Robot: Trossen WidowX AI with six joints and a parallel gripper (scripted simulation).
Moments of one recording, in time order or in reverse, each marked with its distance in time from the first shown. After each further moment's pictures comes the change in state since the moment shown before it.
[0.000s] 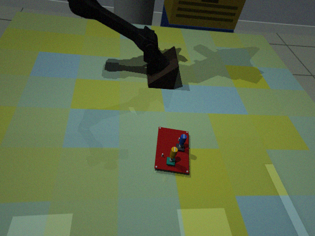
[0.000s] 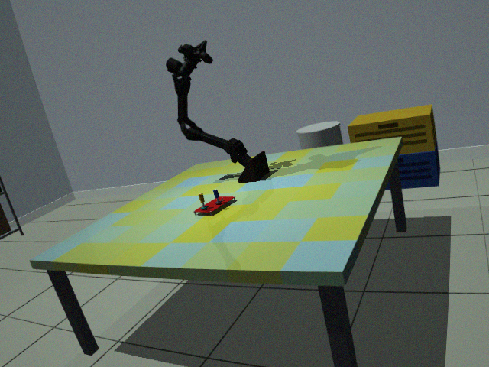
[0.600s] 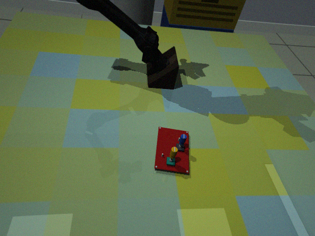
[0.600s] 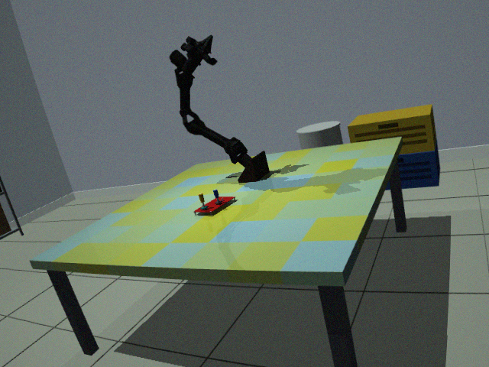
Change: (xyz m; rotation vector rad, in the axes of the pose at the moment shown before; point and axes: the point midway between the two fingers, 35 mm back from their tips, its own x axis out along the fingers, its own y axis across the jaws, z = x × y) arm -0.014 -0.114 0.093 0.124 -0.297 -0.323
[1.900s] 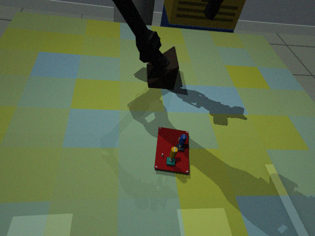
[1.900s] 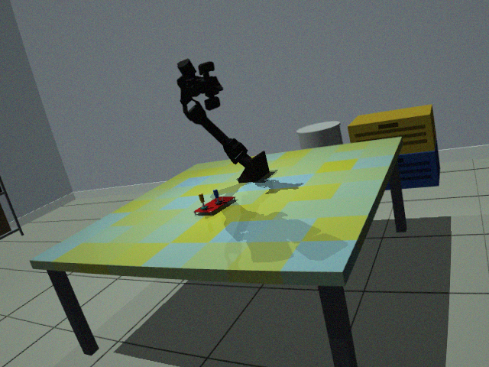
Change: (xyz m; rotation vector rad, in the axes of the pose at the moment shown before) arm -0.075 -0.314 0.173 0.356 -0.546 -1.011
